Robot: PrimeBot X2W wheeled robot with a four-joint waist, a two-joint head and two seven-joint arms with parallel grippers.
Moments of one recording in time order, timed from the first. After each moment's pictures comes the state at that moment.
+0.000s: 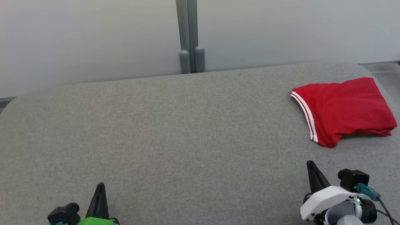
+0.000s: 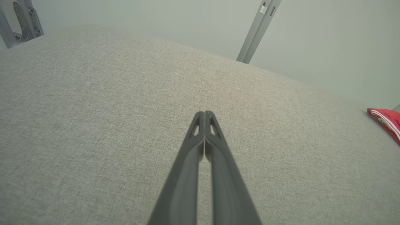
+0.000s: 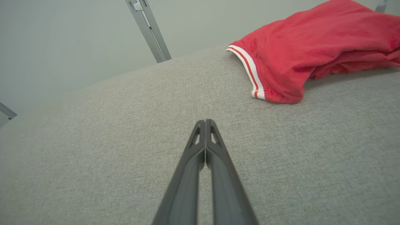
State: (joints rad) left arm 0.04 0.04 0.01 0.36 -0.38 -0.09 -0.20; right arm -0.09 -0.05 -0.01 0.47 0.30 0.13 -0.19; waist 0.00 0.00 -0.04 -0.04
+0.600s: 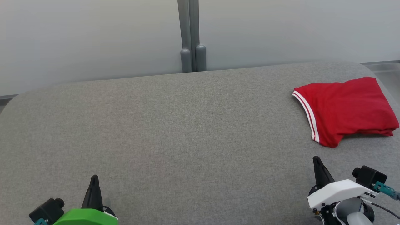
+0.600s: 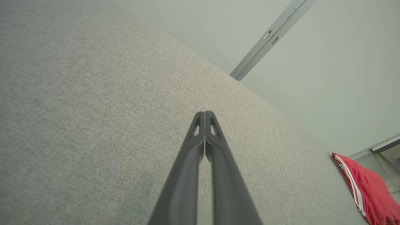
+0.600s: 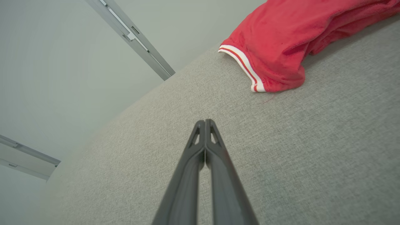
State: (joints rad) left arm 0.01 0.04 0.03 0.33 -0.68 -0.10 -0.13; right arm -0.10 -0.05 -0.03 0.42 0.62 0.13 -0.11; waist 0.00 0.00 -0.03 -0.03
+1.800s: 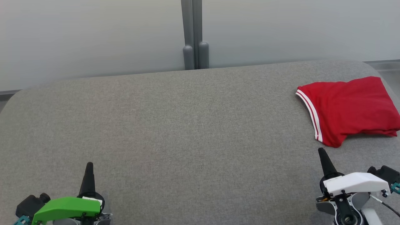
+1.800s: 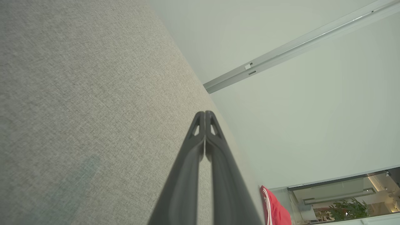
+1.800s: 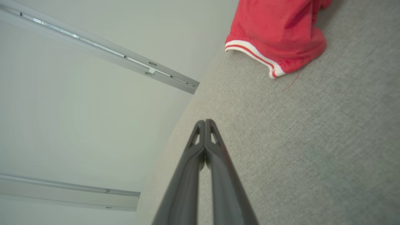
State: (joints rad) left arm -0.04 0.04 0.06 0.29 -1.12 -0.11 -0.02; right arm -0.11 -0.05 -0.08 0.34 1.09 0.13 0.00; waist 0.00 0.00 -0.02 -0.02
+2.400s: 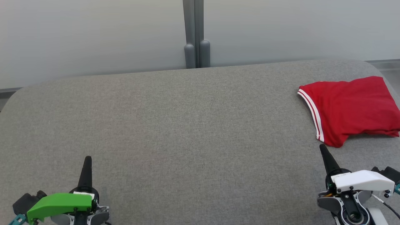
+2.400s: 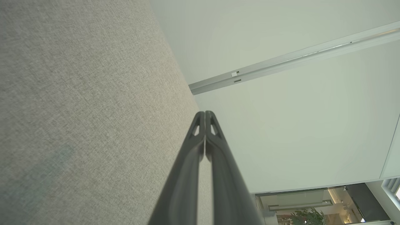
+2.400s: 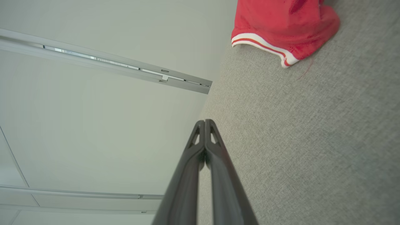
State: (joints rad) left arm -0.07 0.04 0.08 0.27 -1.30 -0.12 0.02; right arm -0.11 -0.05 -0.09 0.31 1.27 0.13 0.05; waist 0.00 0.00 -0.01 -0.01
